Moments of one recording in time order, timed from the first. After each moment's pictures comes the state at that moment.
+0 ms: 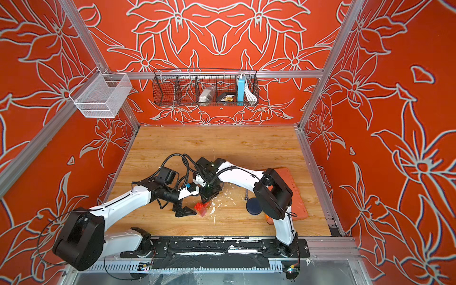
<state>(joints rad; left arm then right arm) -0.34 1.25 0.61 -0.54 0.85 0.87 0.95 1.94 1.49 -0.95 -0.43 0.18</state>
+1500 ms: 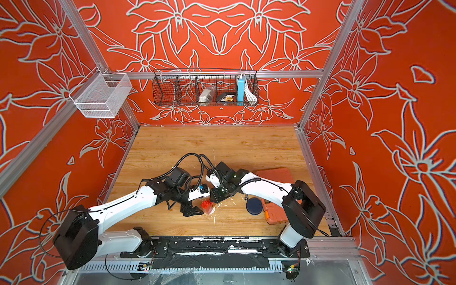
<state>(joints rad) -0.36 1.18 0.66 -0.58 0.84 0.87 0.95 1.87 1.34 -0.71 -0.33 0.12</state>
